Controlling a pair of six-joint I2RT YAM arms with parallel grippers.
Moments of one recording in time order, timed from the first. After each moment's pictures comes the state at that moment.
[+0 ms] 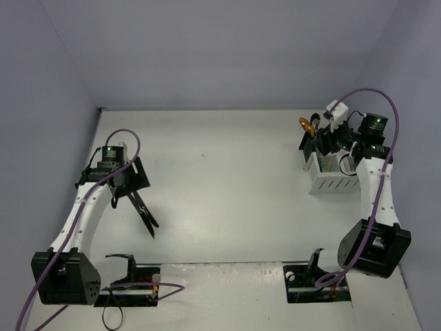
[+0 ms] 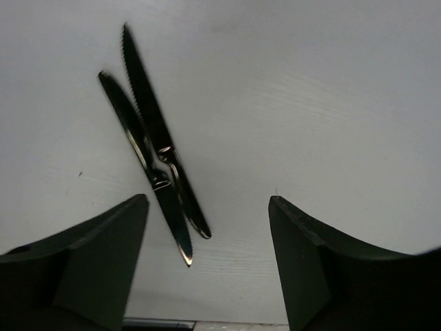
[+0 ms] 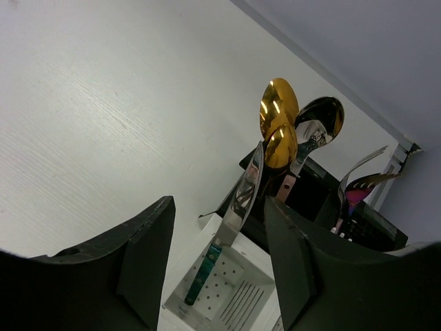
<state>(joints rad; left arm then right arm) -0.05 1.16 0.98 -0.78 0.05 -0.40 -0.30 1.36 1.20 -0.45 -0.74 -0.72</state>
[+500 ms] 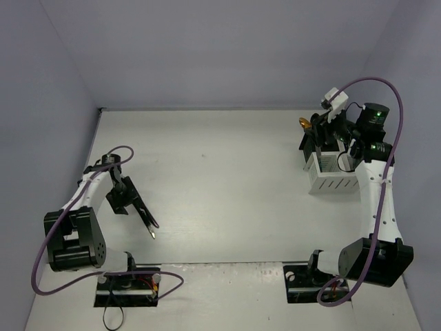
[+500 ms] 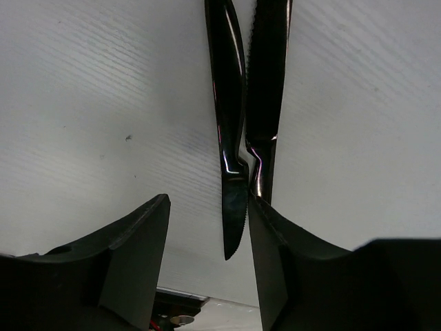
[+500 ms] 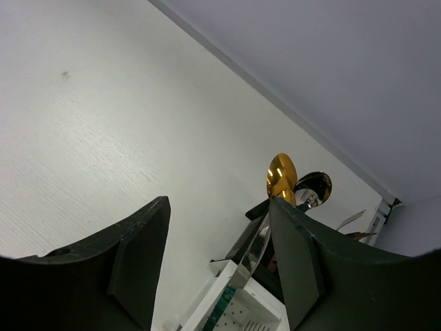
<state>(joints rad) 0.13 1.40 0.89 -0.87 0.02 -0.46 -0.21 1.28 1.30 -0.45 -0.76 -0.58</state>
